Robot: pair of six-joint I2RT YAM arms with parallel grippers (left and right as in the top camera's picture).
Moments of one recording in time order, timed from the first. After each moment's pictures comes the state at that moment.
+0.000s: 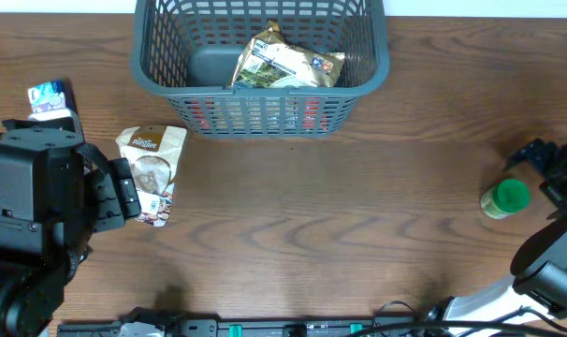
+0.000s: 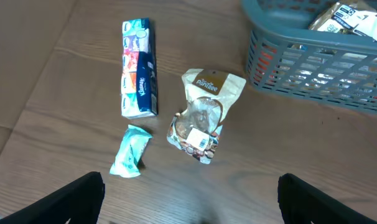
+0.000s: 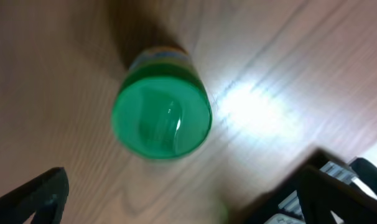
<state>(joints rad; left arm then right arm) -0.22 1.14 1.90 -1.67 -0.35 -0.31 -0.62 1.84 1.57 -1.38 0.06 0.44</state>
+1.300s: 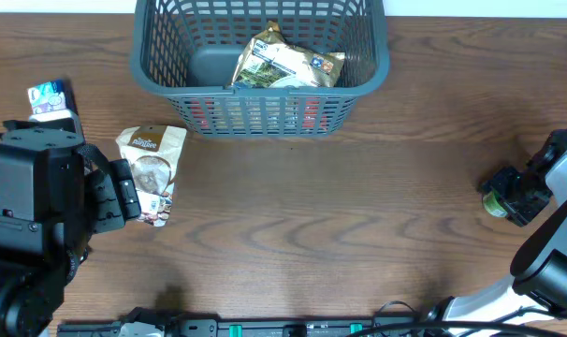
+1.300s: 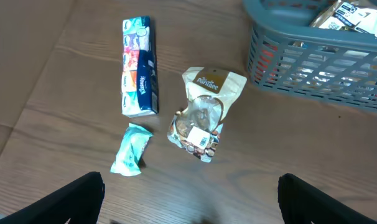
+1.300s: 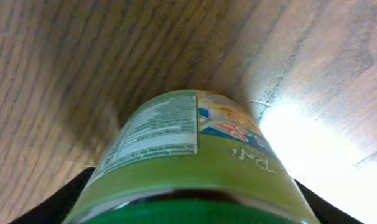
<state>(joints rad) -0.22 1.14 1.90 -1.68 -0.35 -0.31 -0.62 1.84 1.11 -0.78 0.00 0.28</state>
